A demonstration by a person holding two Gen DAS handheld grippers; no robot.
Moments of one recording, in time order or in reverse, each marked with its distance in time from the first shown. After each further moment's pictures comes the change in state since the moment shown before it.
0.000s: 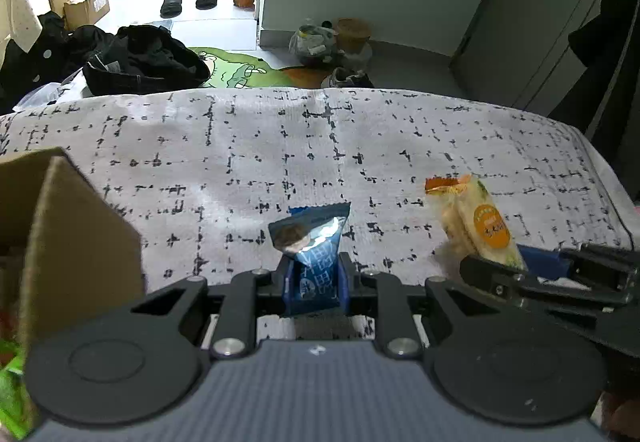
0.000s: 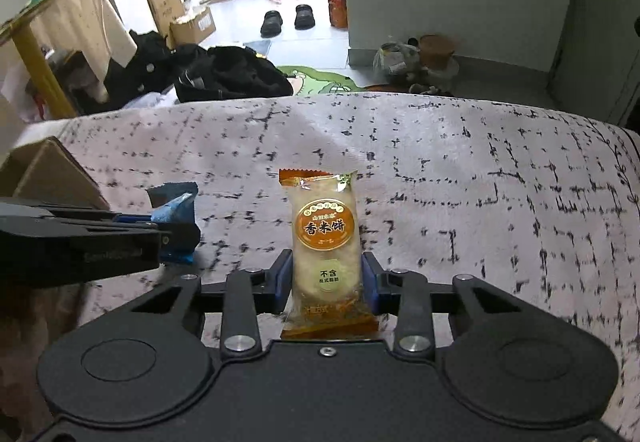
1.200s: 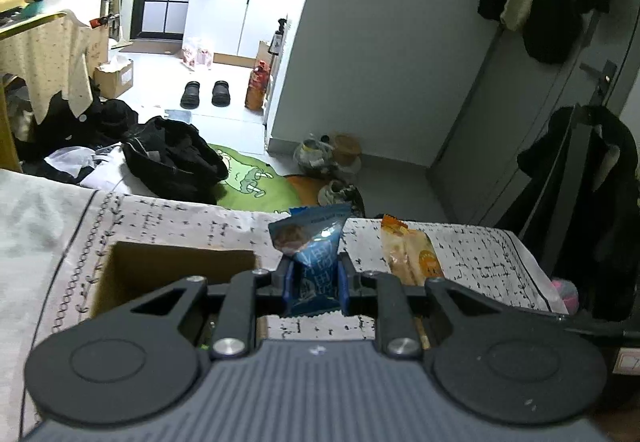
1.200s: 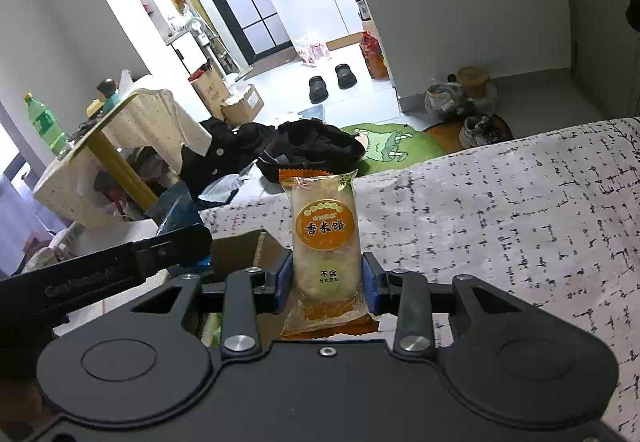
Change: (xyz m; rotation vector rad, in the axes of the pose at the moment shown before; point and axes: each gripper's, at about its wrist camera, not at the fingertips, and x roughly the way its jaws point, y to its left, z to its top) left arm -0.200 0.061 -0.008 -0.068 -0.317 -0.060; right arm -0.105 0.092 0.020 0.208 -0.154 0.198
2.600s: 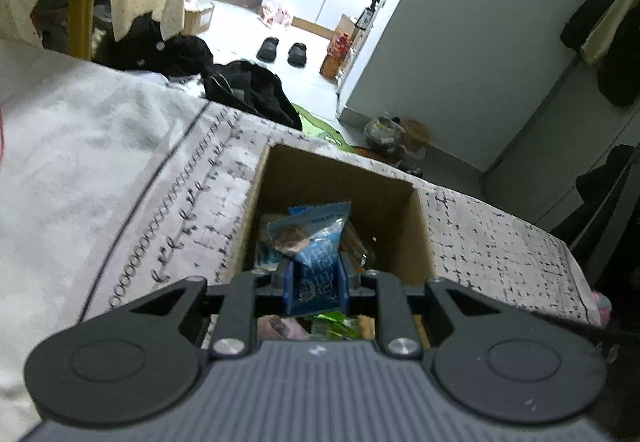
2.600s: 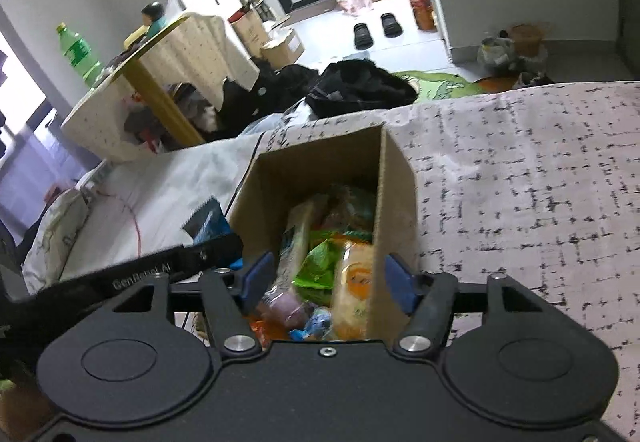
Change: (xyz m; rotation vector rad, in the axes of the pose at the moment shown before) left arm -0.020 0.122 -0.061 -0.223 0.078 0.092; right arm 0.026 0.084 -0.057 -0.043 0.133 0.046
